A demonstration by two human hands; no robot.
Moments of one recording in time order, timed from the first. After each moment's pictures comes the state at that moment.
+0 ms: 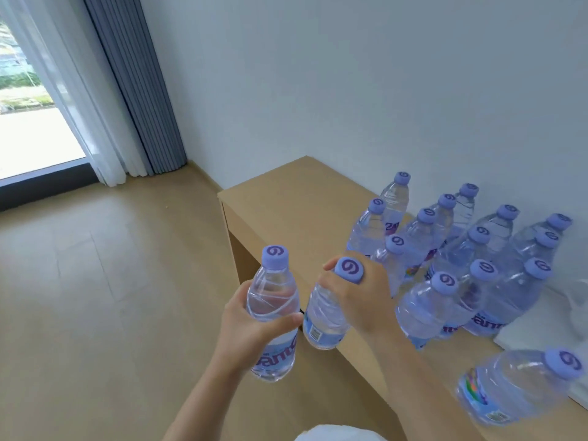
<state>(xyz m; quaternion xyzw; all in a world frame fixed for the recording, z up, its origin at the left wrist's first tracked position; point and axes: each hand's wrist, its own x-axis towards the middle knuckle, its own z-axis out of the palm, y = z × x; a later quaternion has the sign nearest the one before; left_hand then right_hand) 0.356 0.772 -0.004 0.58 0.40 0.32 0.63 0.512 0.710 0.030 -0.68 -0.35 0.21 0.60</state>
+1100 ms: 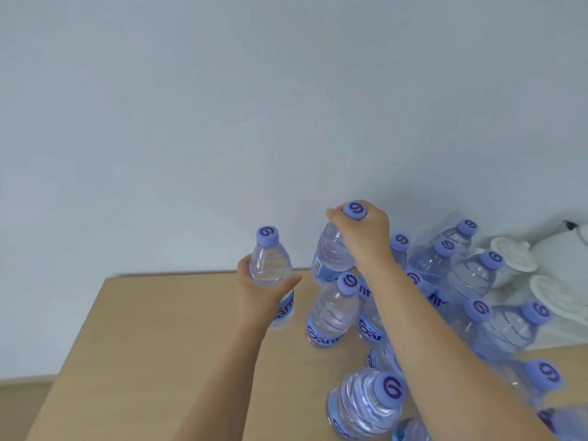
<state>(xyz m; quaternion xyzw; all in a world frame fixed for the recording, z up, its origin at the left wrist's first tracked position) 0.772 1.043 -0.043 0.70 0.17 0.09 0.69 0.838 0.894 0.053 -0.78 0.08 -0.14 0.60</state>
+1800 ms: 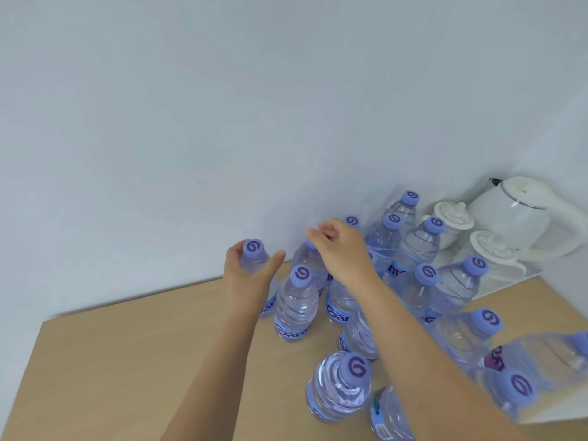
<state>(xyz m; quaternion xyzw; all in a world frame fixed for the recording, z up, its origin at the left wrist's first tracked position) 0.787 0.999 -0.013 0.71 0.13 0.07 0.69 0.797 0.853 0.032 -0.84 0.13 -0.05 0.53</state>
